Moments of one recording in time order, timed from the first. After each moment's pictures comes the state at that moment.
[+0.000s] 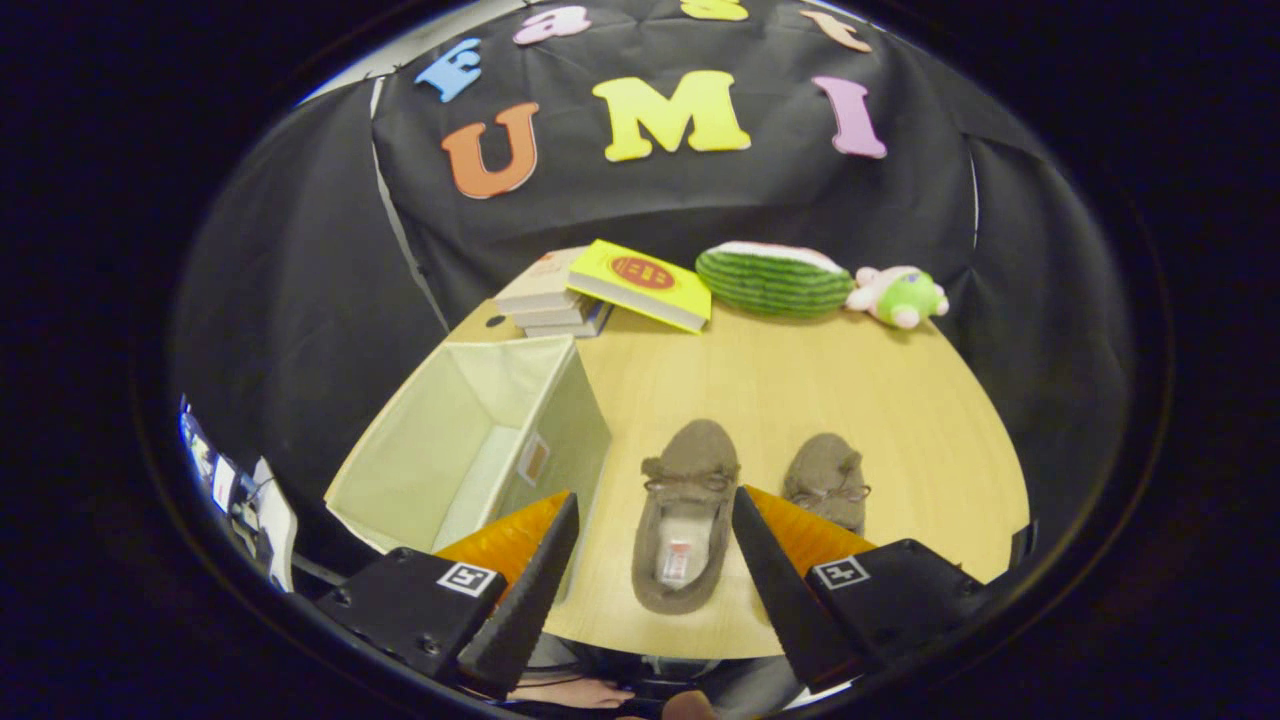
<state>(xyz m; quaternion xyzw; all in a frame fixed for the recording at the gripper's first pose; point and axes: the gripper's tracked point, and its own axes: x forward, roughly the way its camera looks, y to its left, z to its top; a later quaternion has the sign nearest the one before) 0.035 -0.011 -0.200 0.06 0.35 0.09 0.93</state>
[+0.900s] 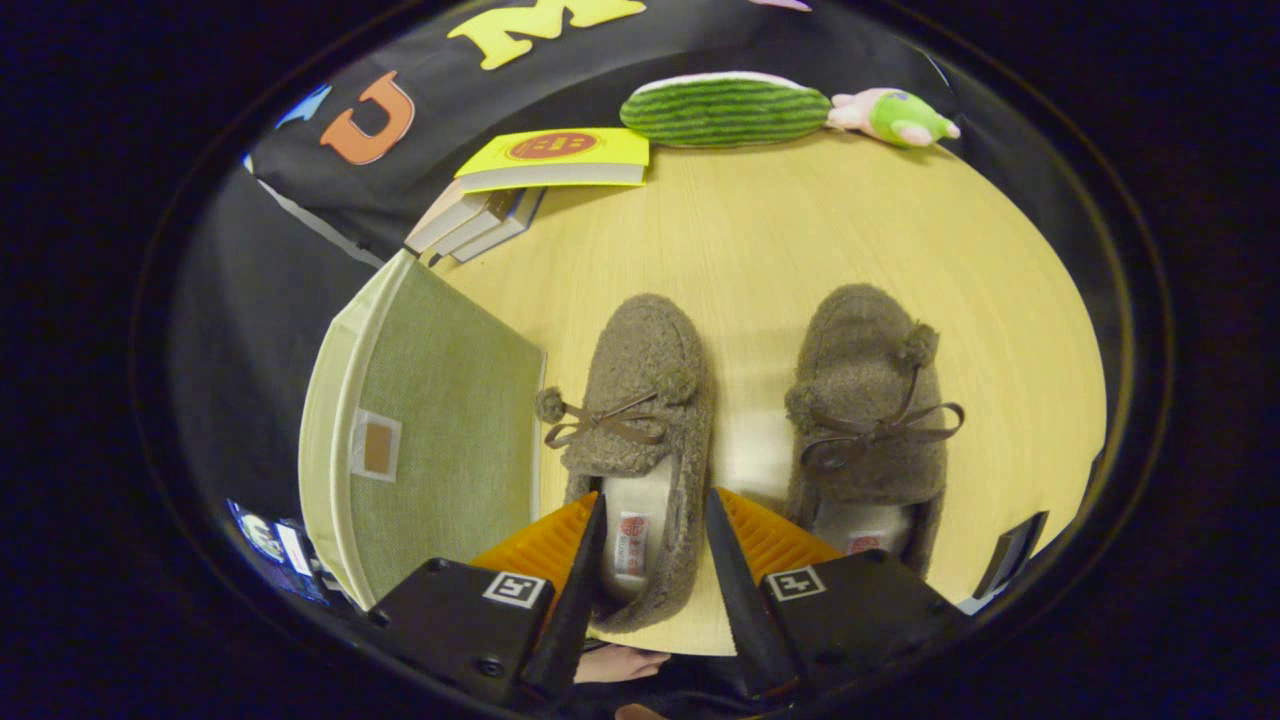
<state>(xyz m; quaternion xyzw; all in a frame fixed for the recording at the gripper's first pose) 0.065 -0.040 -0.293 0.18 0.53 0.10 0.82</state>
